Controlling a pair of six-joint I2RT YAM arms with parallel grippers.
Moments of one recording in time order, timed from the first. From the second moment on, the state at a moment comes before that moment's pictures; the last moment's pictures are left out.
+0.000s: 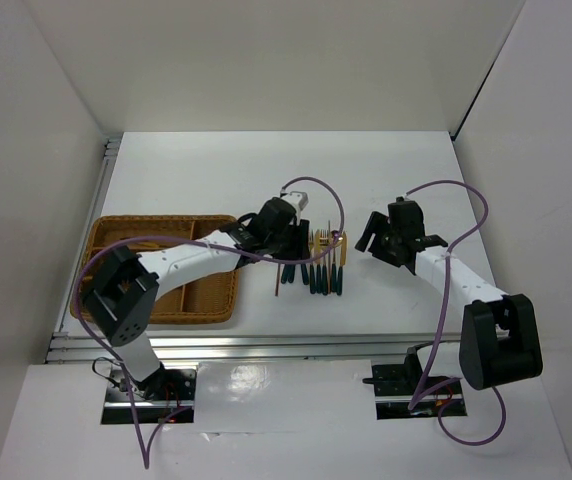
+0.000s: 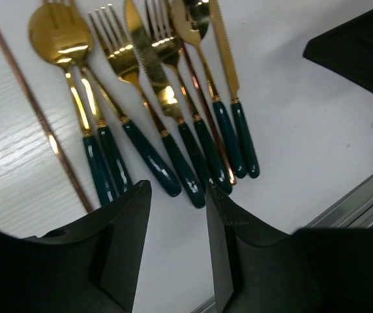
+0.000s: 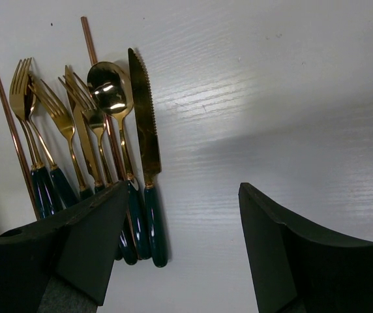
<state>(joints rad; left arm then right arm) -0.77 1.69 1.17 -0.22 0.01 -0.51 0.17 1.30 0.73 -0.28 -0.01 0.57</state>
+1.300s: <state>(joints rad) -0.86 2.03 1.42 -0.33 -0.05 -0.64 0.17 1.30 0.73 -0.28 0.00 0.57</state>
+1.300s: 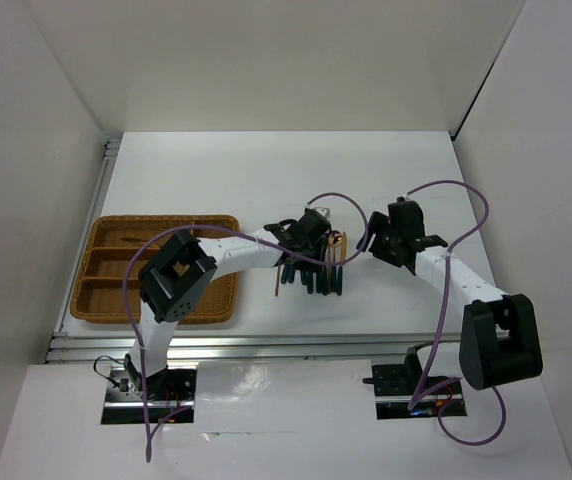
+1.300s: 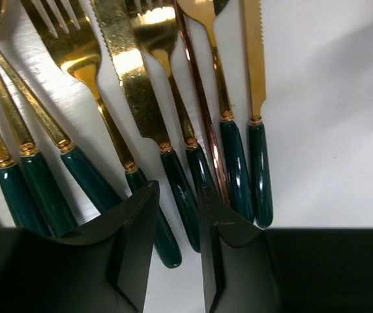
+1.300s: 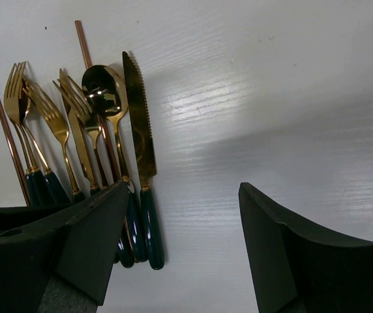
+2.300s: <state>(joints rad) -0.91 2.16 1.62 -0.56 -0.29 -0.67 0.17 1.30 0.73 -0.28 0.02 0.57</state>
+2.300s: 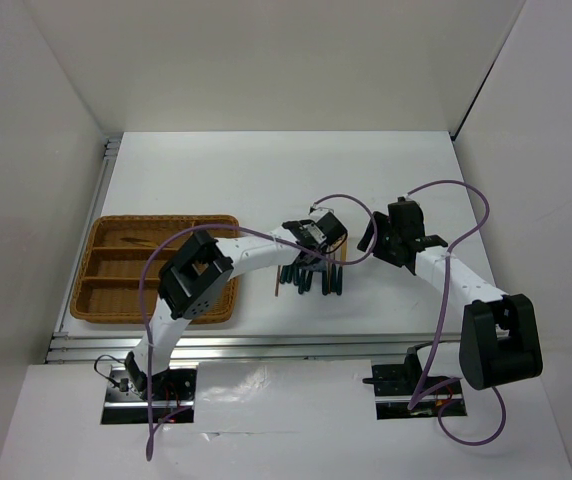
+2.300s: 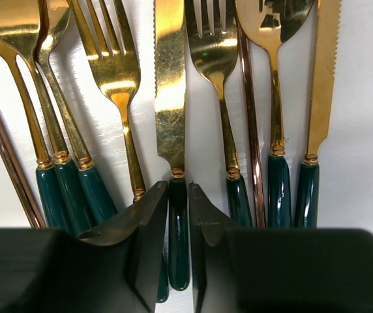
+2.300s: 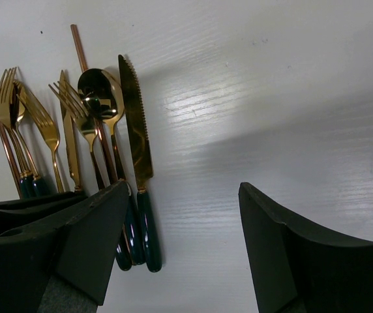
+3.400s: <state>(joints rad) -0.62 1.47 1.19 -0.39 -0.26 -0.86 0.17 1.10 0.73 -0.33 0.06 0.58</state>
